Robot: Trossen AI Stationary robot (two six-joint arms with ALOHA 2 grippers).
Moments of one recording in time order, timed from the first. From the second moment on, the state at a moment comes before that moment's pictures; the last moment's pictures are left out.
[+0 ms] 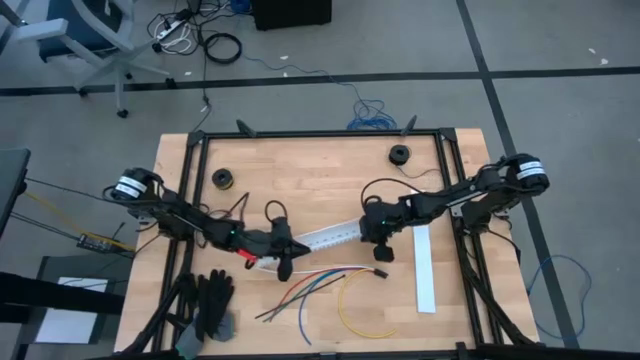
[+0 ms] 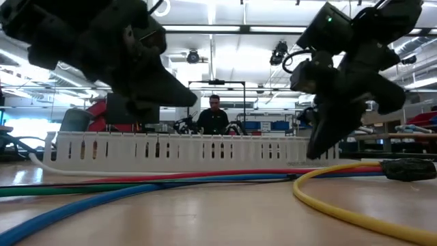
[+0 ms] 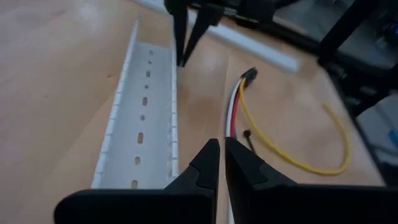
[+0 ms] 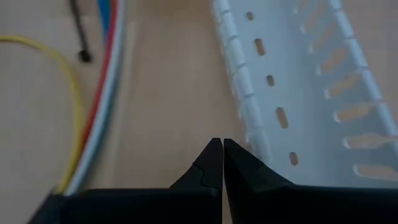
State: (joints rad) left arm -0.32 1.59 0.54 0.63 -0.32 -0.52; right arm 0.08 1.49 0.61 -0.02 -0.07 0.06
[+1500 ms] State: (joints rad) left arm -0.15 1.59 0.60 0.27 -0.41 -0.51; right arm -0.10 1.49 0.62 0.16 0.02 -0.06
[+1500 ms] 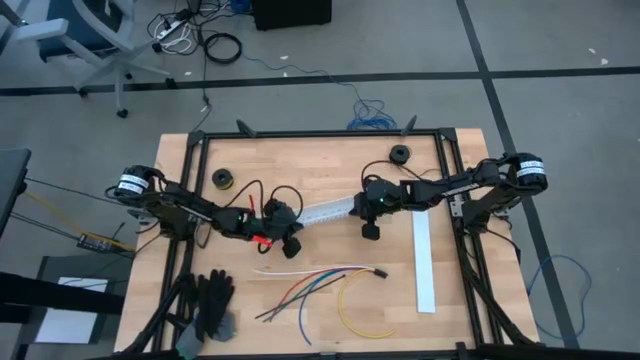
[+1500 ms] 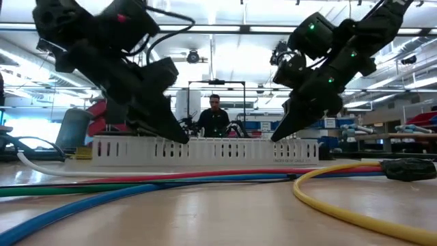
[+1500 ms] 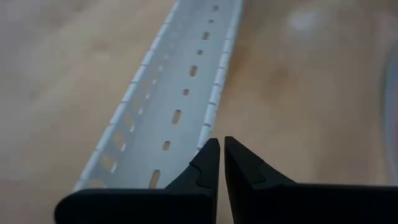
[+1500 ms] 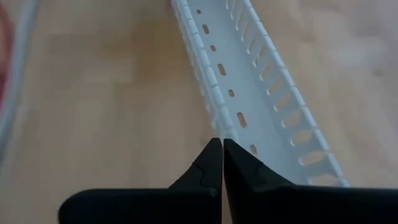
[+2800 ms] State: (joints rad) left arm -0.08 1.59 0.60 0.67 -0.46 -0.15; right arm -0.26 1.38 0.62 0.27 -0.05 -0.08
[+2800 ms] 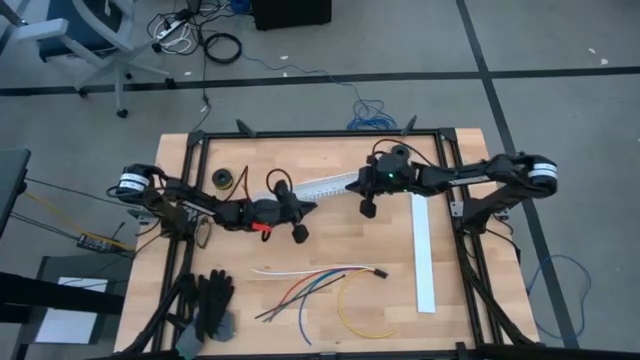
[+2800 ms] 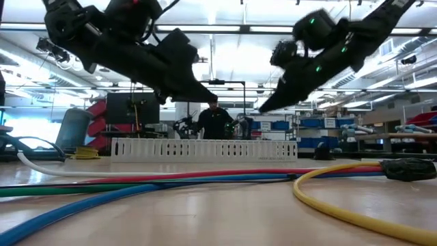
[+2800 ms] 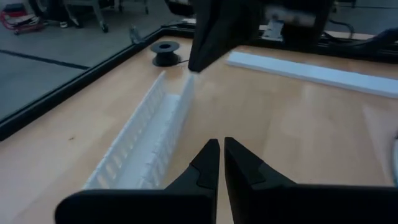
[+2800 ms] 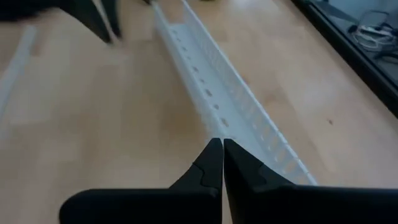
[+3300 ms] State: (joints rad) left arm -0.27 1.59 0.29 1.23 -0.58 -0.19; right arm 0.07 1.31 0.62 0.09 0.18 0.13
